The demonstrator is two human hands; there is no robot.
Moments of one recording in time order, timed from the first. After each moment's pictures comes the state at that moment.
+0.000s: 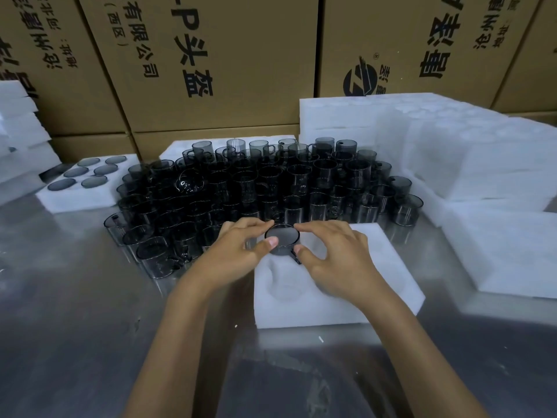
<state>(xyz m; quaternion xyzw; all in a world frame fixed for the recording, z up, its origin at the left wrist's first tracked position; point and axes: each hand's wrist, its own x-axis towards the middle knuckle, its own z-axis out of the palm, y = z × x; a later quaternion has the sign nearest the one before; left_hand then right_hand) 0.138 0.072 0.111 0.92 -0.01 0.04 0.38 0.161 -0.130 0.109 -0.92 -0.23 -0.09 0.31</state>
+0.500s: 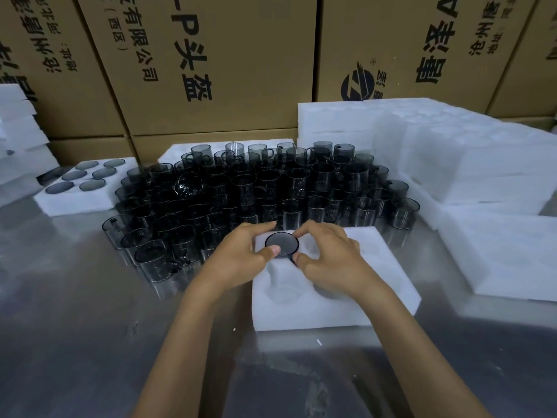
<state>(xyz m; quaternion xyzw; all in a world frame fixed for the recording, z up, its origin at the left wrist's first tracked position) 0.140 0.060 0.116 0.92 0.01 0.04 0.39 0.170 -0.125 0.113 -0.91 -0.23 -0.01 0.33</state>
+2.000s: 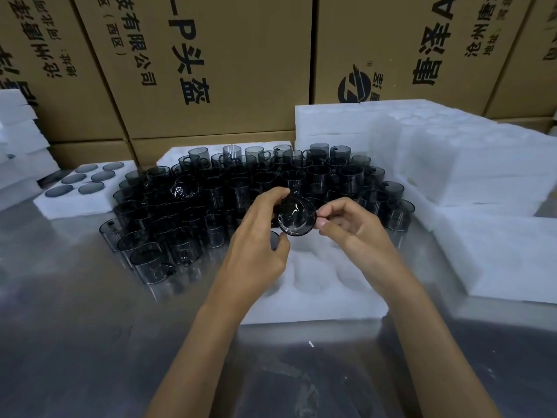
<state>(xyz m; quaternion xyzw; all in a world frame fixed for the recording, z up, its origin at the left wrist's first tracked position) 0.121 0.013 0.128 0.87 -0.11 0.30 0.37 0.175 -0.162 0.136 -0.70 -0.22 -0.01 0.68</state>
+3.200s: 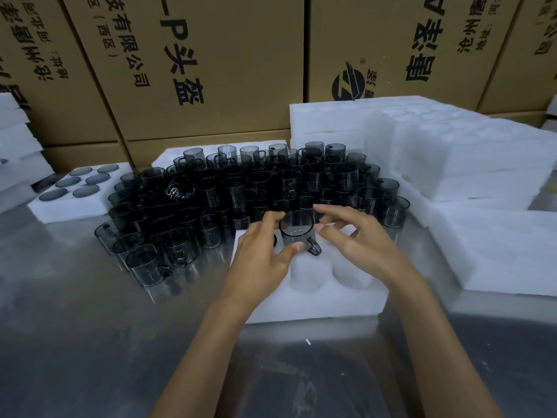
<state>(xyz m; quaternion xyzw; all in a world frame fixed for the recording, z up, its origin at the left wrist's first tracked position) 0.135 0.007 0.108 0.91 -0.01 0.17 0.38 0.191 -0.179 0.122 -0.82 -0.20 -0.02 0.53</state>
